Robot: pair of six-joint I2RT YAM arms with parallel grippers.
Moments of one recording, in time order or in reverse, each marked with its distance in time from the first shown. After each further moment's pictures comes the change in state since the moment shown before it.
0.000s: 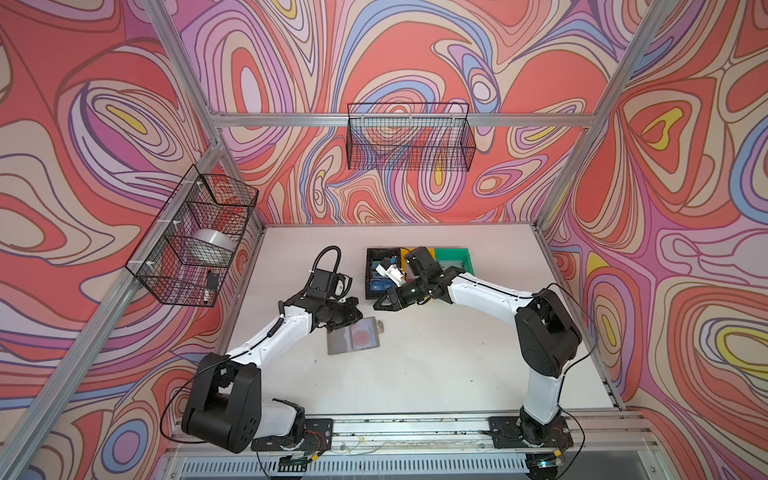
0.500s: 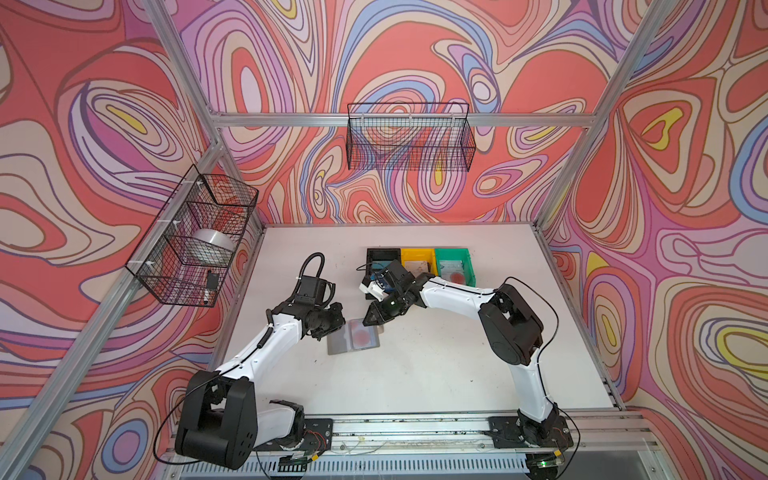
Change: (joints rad) left arm 0.071 -0.039 -0.055 -0.089 -0.145 -0.032; right arm 0.109 0.217 0.158 -0.120 0.099 -0.037
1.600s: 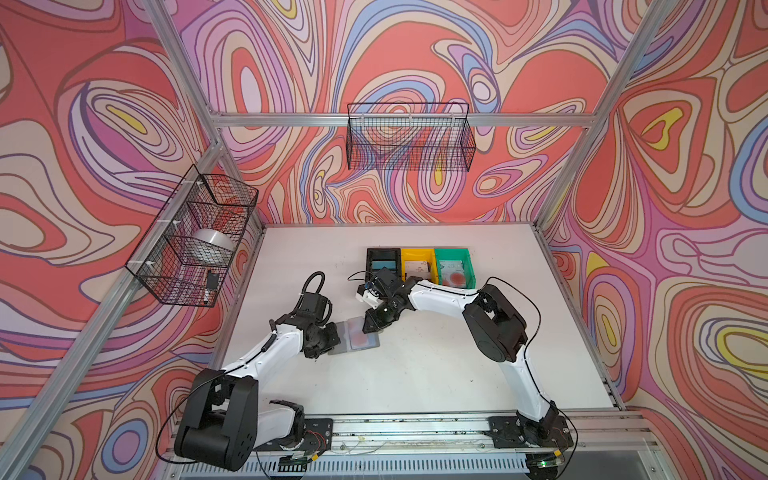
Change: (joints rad) left arm 0.000 -0.006 -0.146 -0.035 -0.113 -0.004; right arm 0.030 0.102 0.082 -0.087 0.085 -0.033
